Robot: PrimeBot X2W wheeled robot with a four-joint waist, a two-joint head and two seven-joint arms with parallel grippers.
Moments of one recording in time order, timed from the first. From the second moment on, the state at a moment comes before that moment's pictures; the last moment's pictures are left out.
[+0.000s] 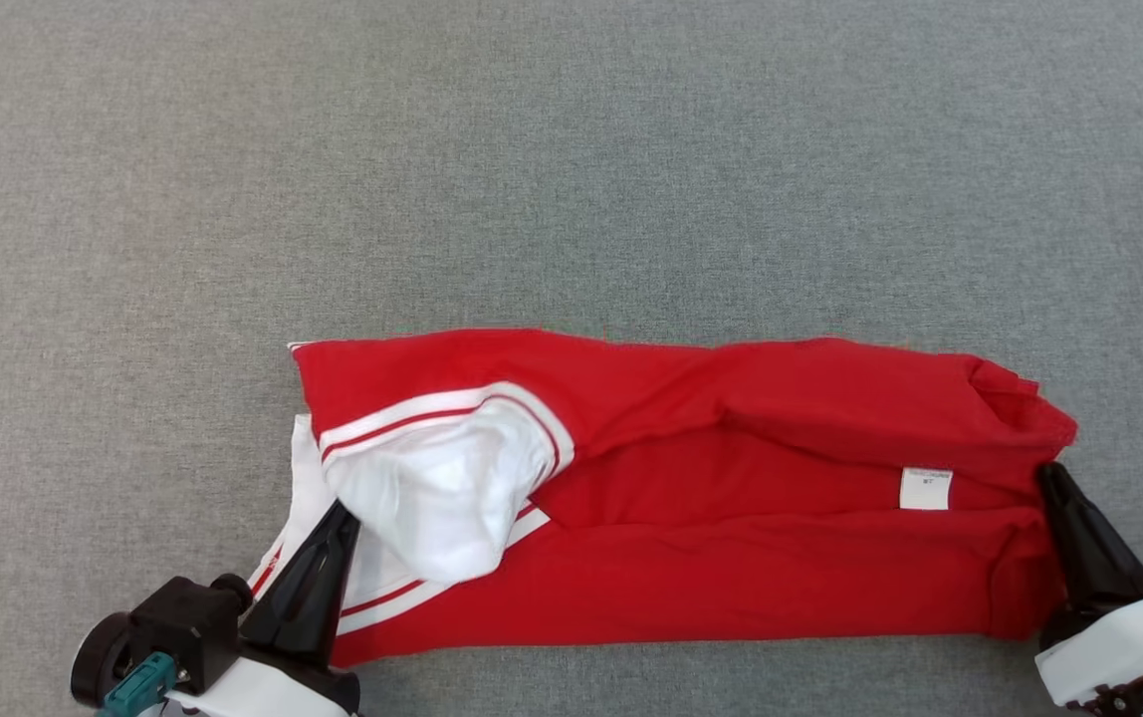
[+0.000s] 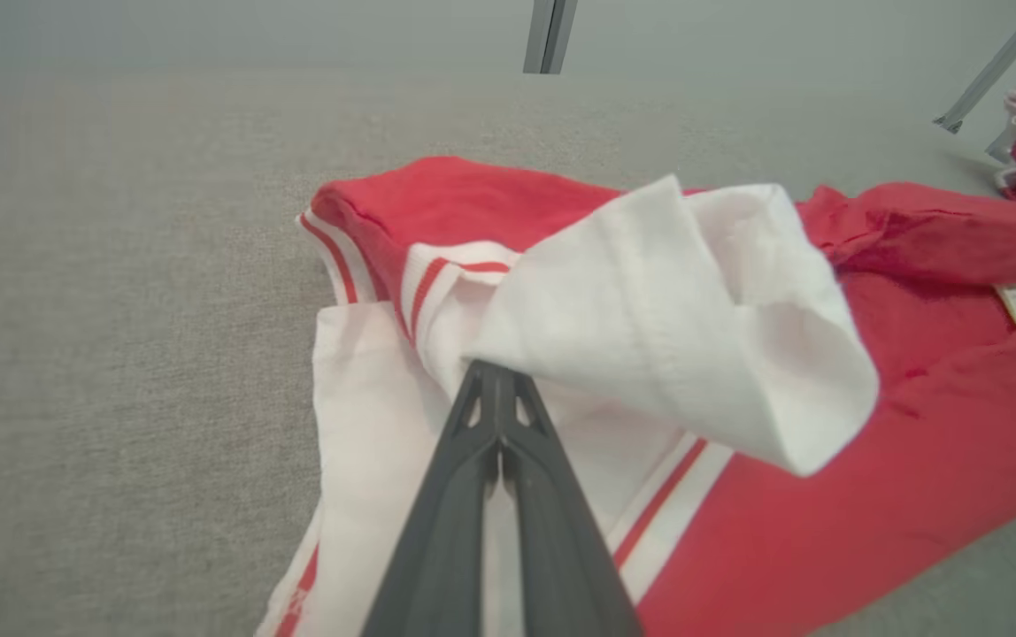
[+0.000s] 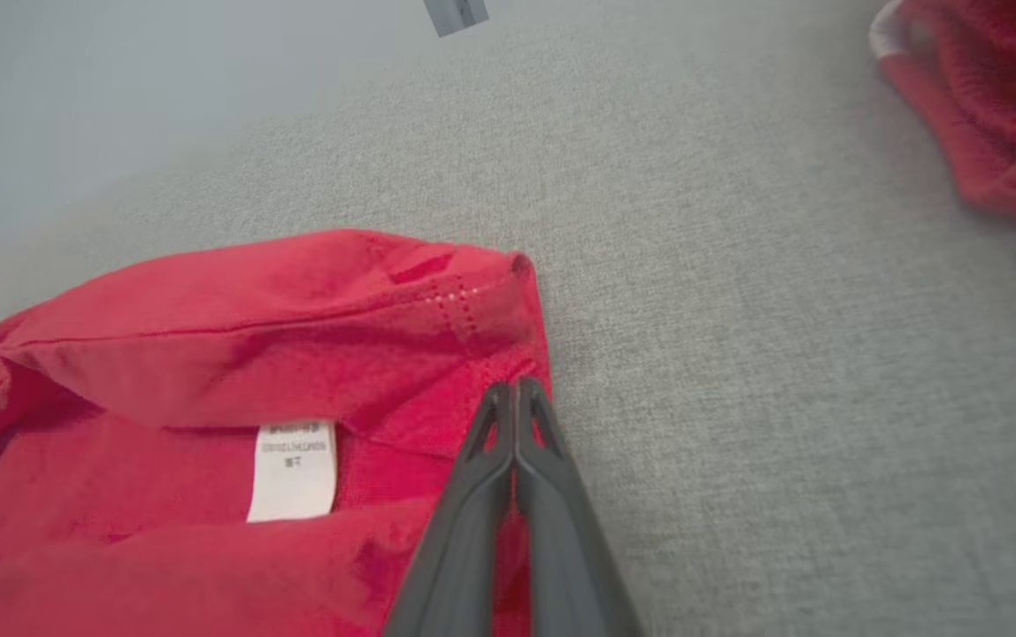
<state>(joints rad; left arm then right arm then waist) -0.02 0.51 -0.53 -0.18 -0.60 0.25 -0.12 0.04 -0.16 -0.07 -0.04 0.52 0.13 0.12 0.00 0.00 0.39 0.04</state>
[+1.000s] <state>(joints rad) -0.11 0.43 -0.31 -0.12 -0.59 0.23 -0.26 -0.02 -0.09 -0.13 -0.21 0.31 0.13 -0.06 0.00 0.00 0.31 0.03</state>
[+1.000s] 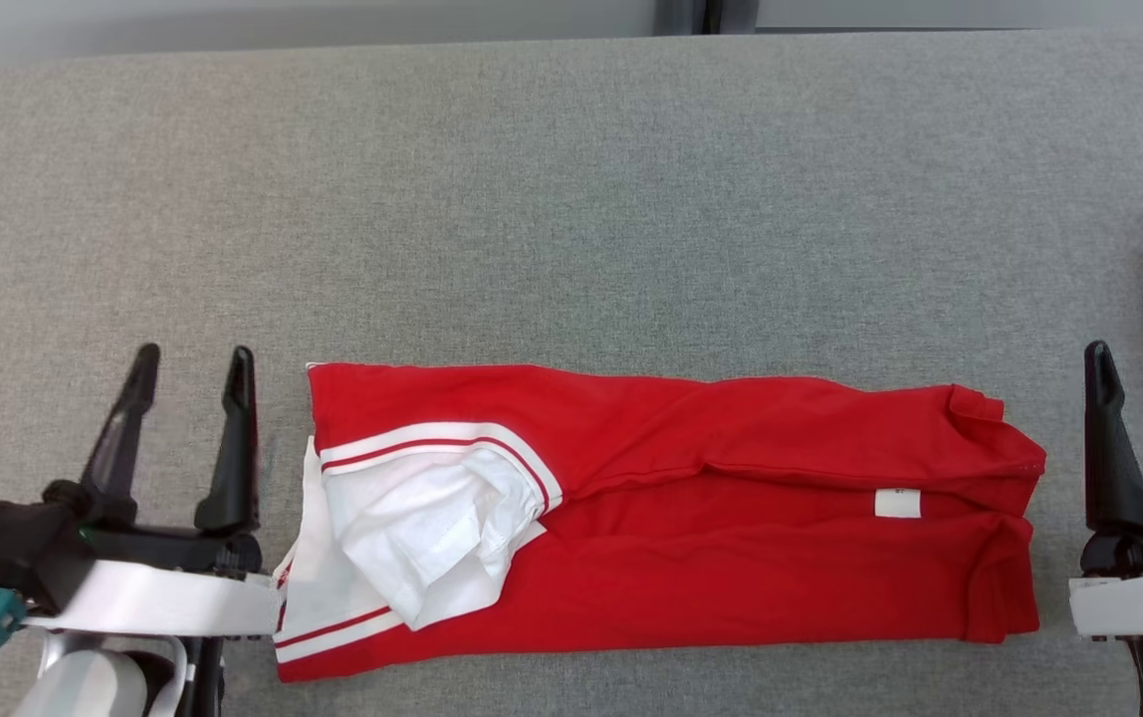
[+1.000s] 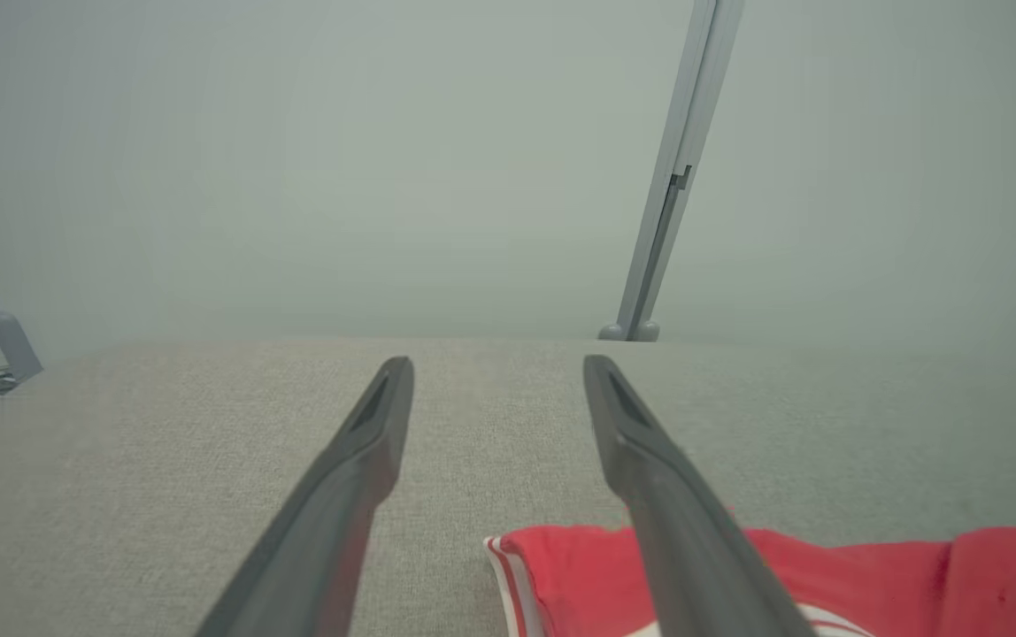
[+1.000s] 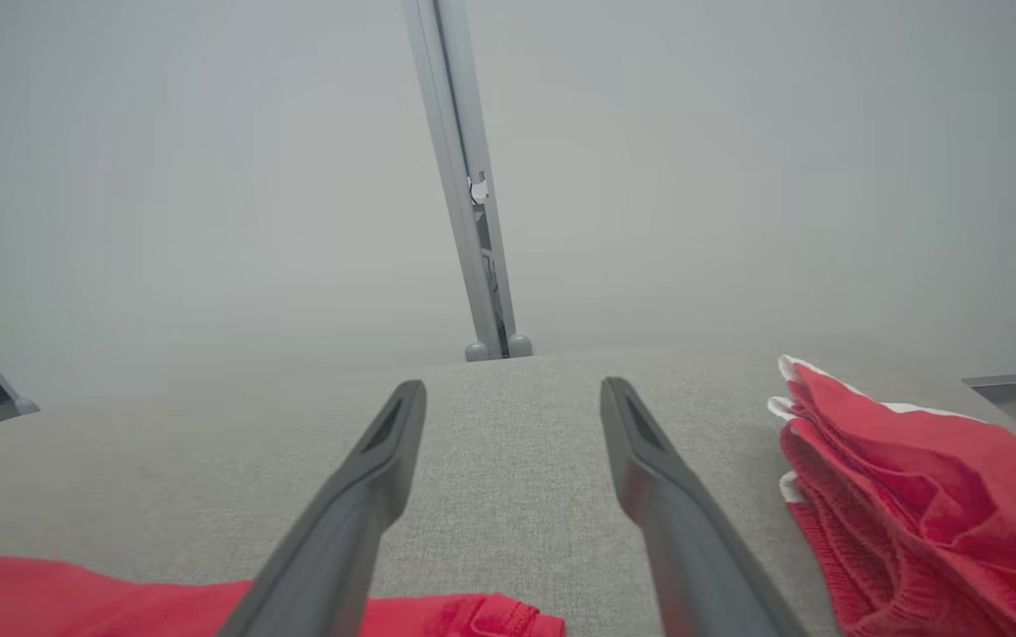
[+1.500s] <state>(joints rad) -0.07 0.42 -0.19 -0.12 -0.54 0.17 -0.26 0.00 -0.07 -0.14 -0.17 0.25 0.13 -0.04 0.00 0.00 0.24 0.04</state>
